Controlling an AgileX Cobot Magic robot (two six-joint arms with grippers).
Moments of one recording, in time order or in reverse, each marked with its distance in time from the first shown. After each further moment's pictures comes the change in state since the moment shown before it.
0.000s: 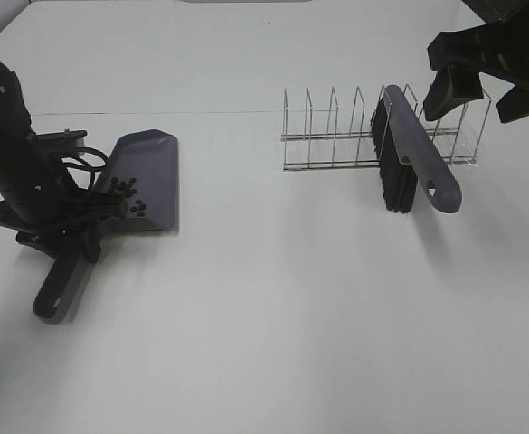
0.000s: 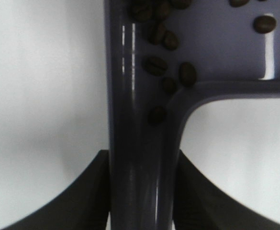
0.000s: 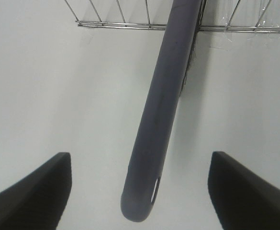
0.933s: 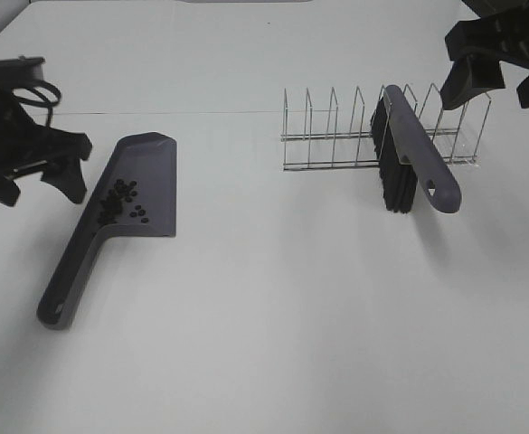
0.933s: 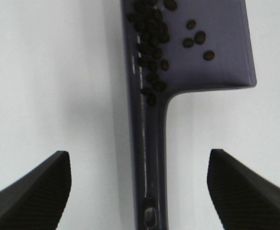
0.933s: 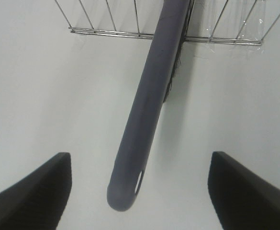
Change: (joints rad) left arm 0.042 -0.224 0.000 0.055 0.067 0.017; right arm 0.000 -0.051 0.000 -0.056 0.018 0.003
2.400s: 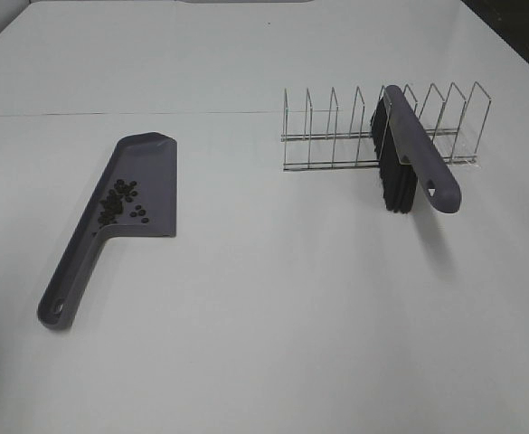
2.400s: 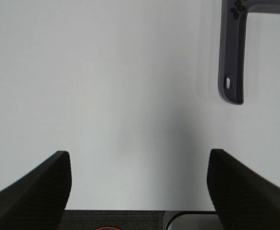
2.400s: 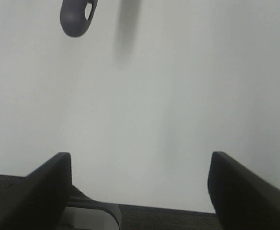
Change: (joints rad) left arm 0.299 -0.881 0.379 0.095 0.286 0.140; right arm -0.081 -0.553 0.324 -0.068 0.312 -0.010
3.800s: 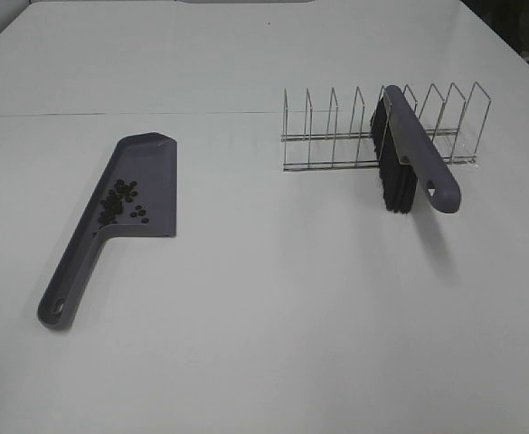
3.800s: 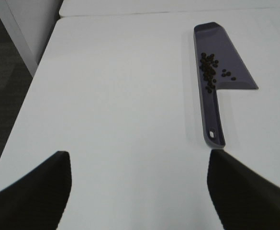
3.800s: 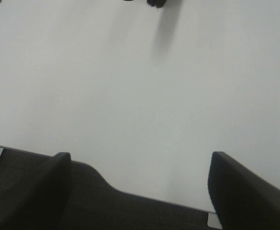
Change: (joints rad) left arm 0.000 0.000 0.000 0.000 0.000 0.000; right arm 0.000 -0.691 0.362 0.121 0.008 -0.106
